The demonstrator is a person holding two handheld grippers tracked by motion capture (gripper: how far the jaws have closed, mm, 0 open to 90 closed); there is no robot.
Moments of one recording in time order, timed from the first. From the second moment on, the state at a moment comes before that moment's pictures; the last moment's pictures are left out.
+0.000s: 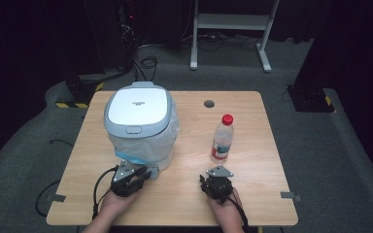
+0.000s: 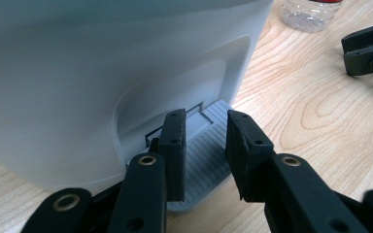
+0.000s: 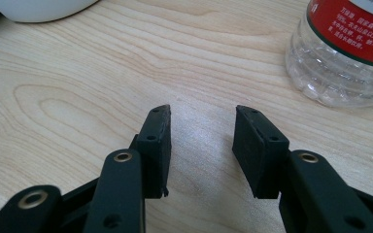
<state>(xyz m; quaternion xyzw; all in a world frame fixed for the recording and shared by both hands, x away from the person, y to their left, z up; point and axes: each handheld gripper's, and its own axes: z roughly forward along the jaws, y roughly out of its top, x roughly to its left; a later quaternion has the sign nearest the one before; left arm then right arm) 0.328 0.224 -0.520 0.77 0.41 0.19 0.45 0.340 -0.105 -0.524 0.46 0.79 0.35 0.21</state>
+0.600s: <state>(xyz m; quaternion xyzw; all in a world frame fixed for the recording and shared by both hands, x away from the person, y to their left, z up) 0.334 0.215 -0.521 0.80 0.41 0.19 0.40 0.339 -0.104 -0.525 0.44 0.80 0.35 0.20</state>
